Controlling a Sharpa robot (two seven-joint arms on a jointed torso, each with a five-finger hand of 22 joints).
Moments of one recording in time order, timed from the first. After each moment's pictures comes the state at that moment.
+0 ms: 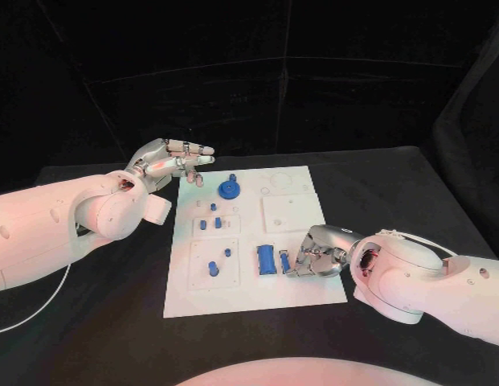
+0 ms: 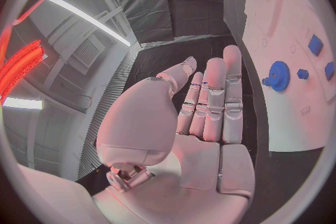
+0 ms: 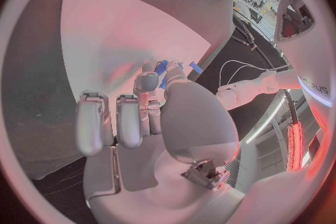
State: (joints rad) left arm 1.28 -0.82 -0.15 1.39 -0.07 -0.15 0.35; left_hand 1.31 -0.07 0.41 -0.11 0.05 0.98 0.20 0.12 0.07 0.99 0.13 0.29 0.07 1.20 0.03 0.98 0.50 0.17 1.19 0.13 0.60 0.67; right arm 0.98 -0.98 -0.04 1.87 -1.40 -0.24 -0.49; right_hand 1.25 -0.05 -0.11 0.23 0.18 1.21 0.06 0.14 0.23 1.41 -0.02 0.76 1.03 1.47 -0.08 1.43 1.31 0.05 1.46 0.03 1.47 1.31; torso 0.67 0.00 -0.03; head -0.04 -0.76
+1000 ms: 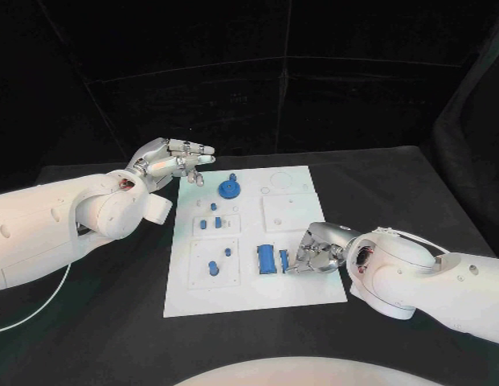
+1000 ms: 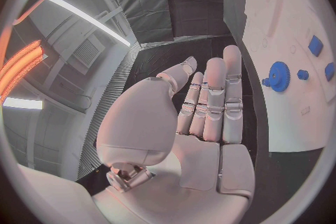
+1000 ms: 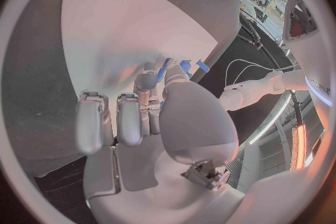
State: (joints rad) left arm 1.28 -0.82 -0.15 1.39 -0.07 -0.15 0.34; left_hand 1.31 -0.07 0.42 -0.12 0.05 0.98 0.20 0.12 0.07 0.98 0.13 0.29 0.07 1.20 0.03 0.98 0.50 0.17 1.19 0.13 0.60 0.67; right arm 0.98 -0.95 -0.03 1.84 -1.41 -0.26 -0.52; right_hand 1.27 -0.05 -0.17 0.21 0.15 1.19 0.06 0.14 0.24 1.40 -0.01 0.74 1.02 1.47 -0.08 1.41 1.31 0.05 1.45 0.04 1.47 1.31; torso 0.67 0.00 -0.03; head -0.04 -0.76
